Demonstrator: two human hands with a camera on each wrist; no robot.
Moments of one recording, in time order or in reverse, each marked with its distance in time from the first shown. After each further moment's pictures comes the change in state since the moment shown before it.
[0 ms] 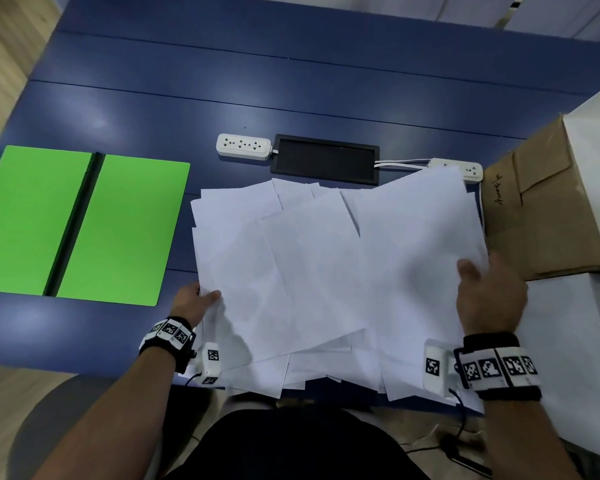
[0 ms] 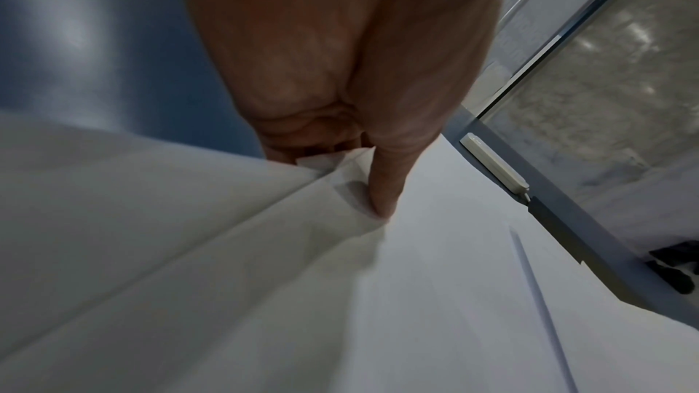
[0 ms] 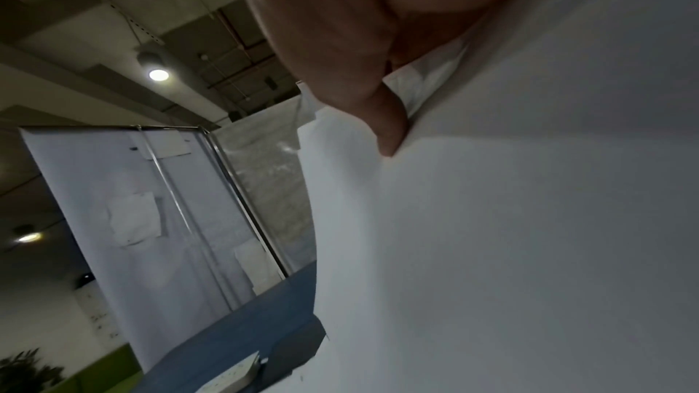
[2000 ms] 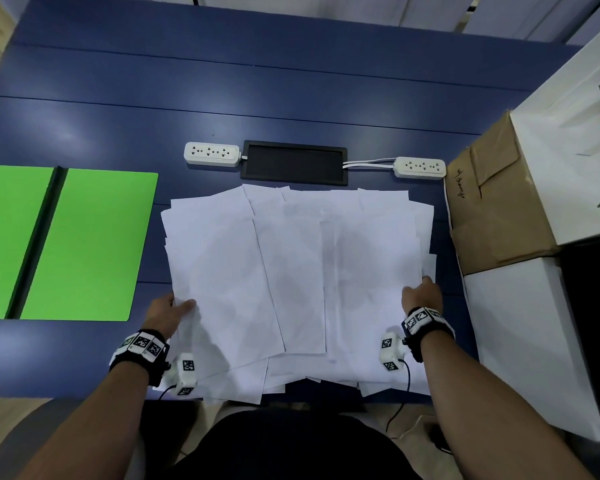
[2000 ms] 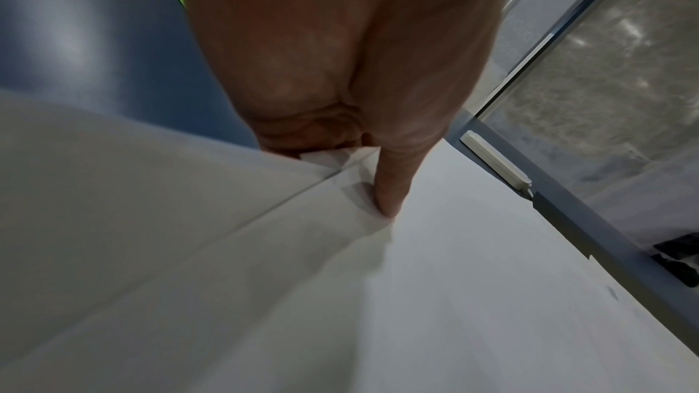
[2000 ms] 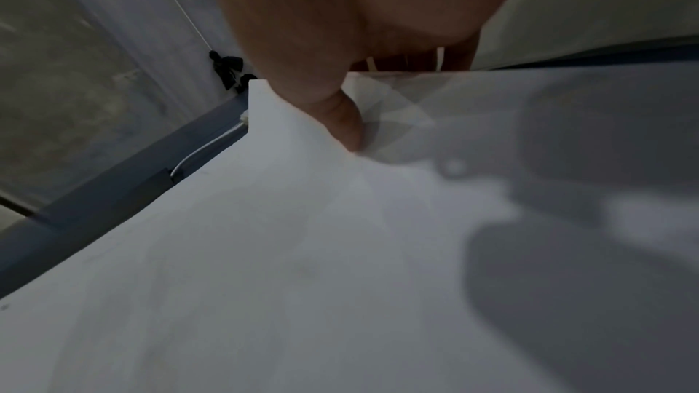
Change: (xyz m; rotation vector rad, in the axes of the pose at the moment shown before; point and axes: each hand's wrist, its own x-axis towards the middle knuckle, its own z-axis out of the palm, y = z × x) left_hand 0.007 -0.004 0.004 0.045 0.002 -0.011; right_hand 0.033 0.105 0.129 -0.085 -0.355 0.462
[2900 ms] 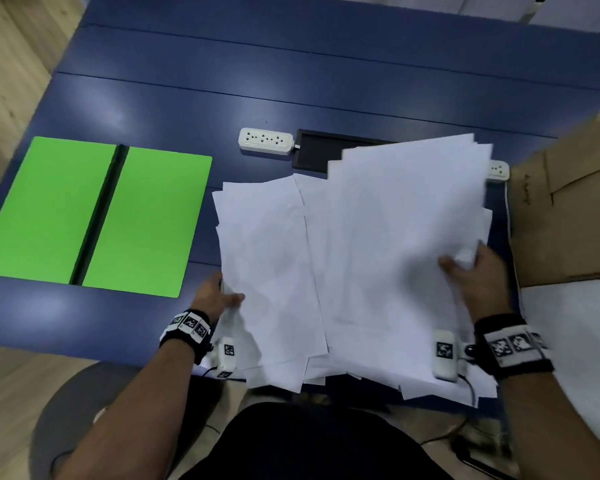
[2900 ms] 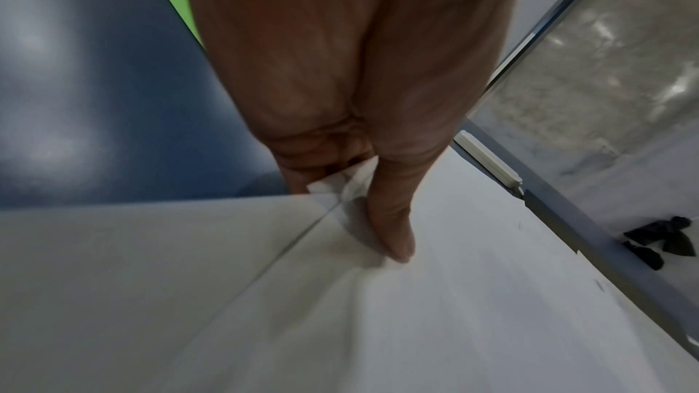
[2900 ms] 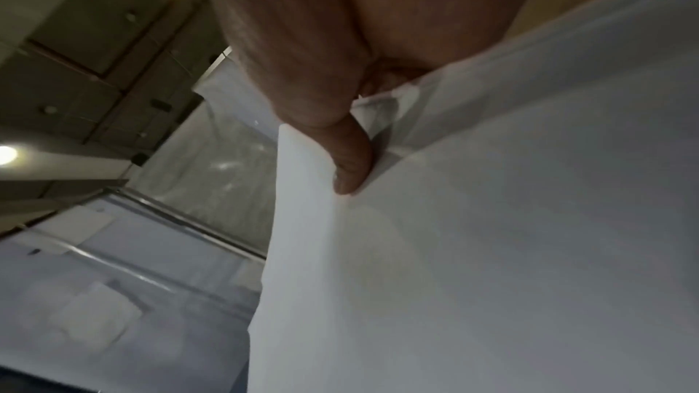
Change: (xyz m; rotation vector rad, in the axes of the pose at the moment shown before) left_hand -0.005 -0.002 -0.014 0.001 -0.116 0.065; right_hand -0.104 -0.082 -0.074 0.506 -0.107 -0.549
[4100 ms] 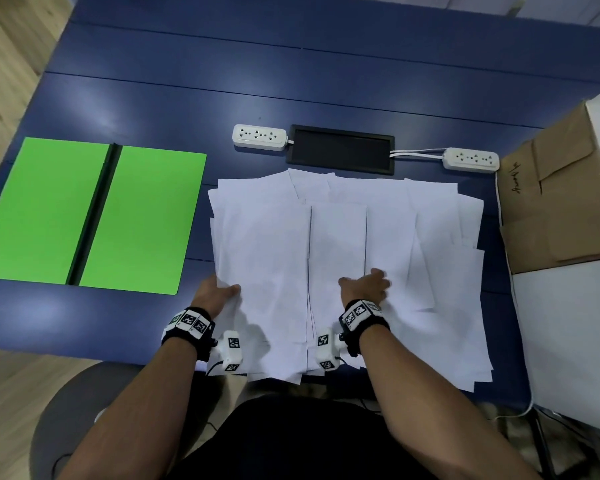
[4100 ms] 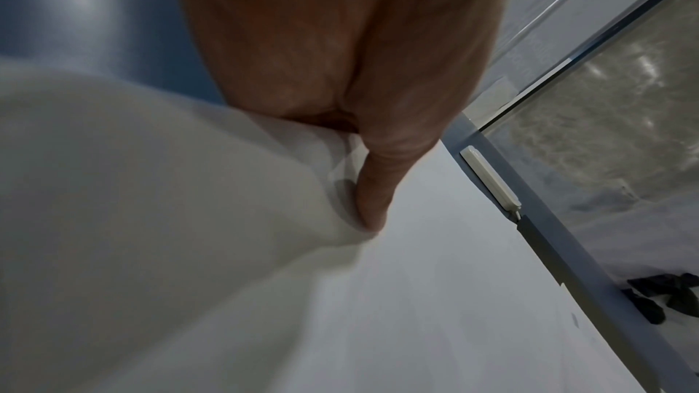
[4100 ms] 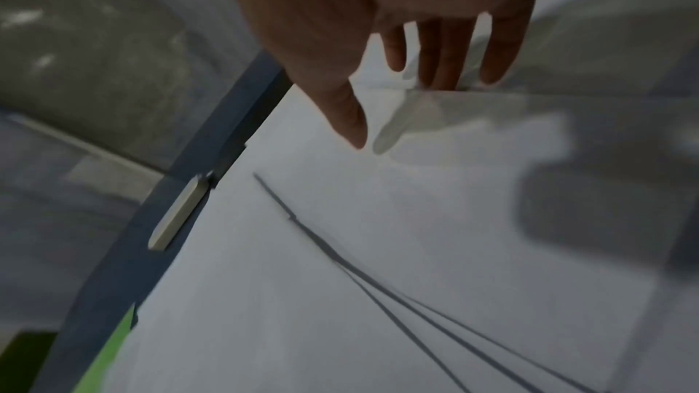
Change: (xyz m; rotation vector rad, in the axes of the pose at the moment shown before) left_hand 0.008 -0.014 0.009 -0.202 0.039 -0.116; right_hand -0.040 0.046 0.188 -0.250 0.062 0.610
